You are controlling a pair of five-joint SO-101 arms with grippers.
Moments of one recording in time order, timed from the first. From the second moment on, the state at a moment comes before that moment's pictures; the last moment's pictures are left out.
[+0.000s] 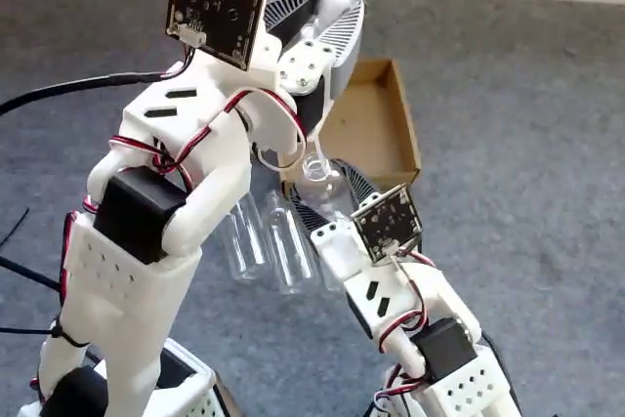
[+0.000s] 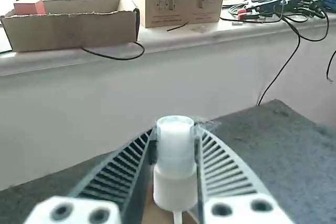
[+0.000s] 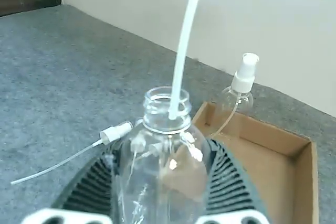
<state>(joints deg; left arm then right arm) 27.6 -28.4 -11.5 52.2 7.6 -33.7 -85.7 74.0 29.1 8.8</state>
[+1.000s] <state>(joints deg) 26.9 -28.5 -12.9 52.2 5.0 -33.7 -85.8 74.0 29.2 8.8</state>
